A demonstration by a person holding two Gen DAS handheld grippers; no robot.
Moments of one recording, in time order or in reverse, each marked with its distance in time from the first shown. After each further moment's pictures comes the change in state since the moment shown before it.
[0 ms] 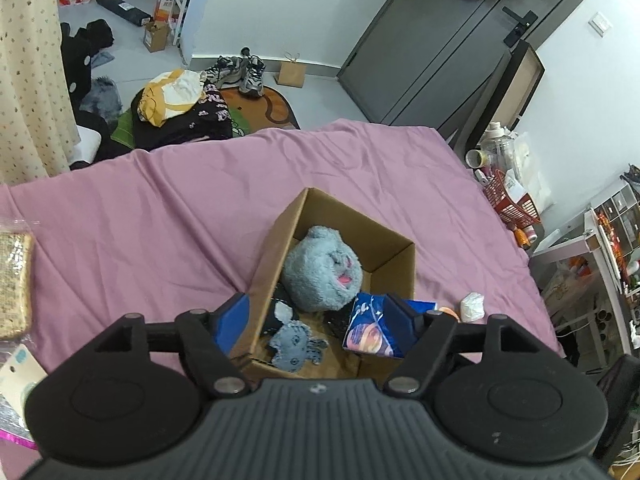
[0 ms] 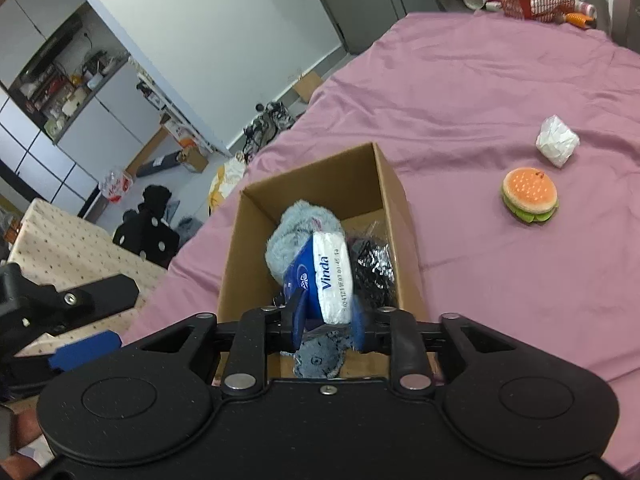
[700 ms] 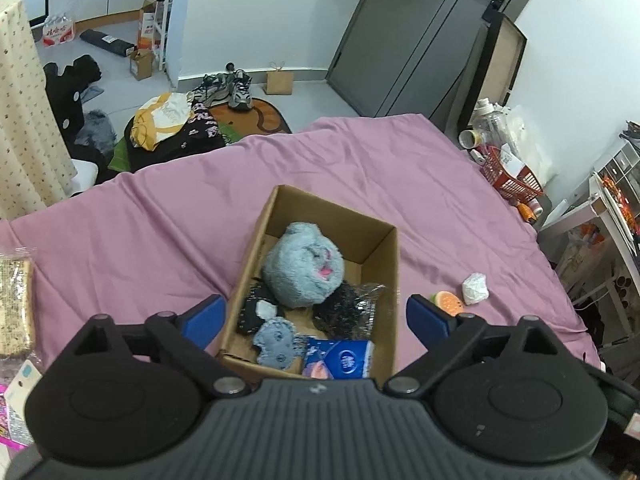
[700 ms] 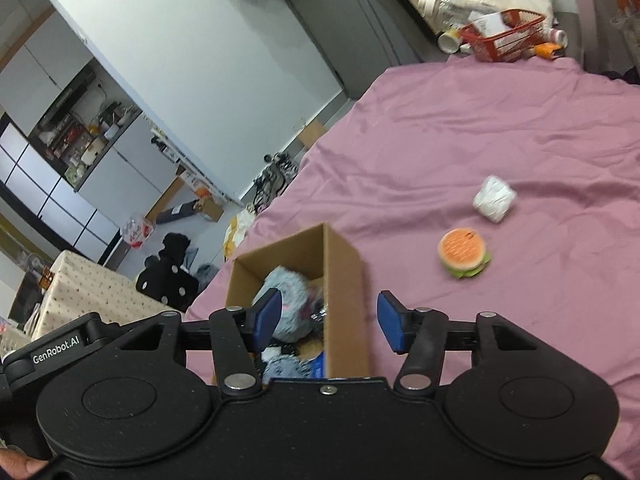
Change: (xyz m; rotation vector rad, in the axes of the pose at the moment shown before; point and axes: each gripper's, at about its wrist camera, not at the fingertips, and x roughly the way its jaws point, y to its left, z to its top) left arm 0.003 -0.048 -0.018 0.121 -0.026 0.048; right arm -0.083 -0.069 0.029 0.054 -0.134 0.076
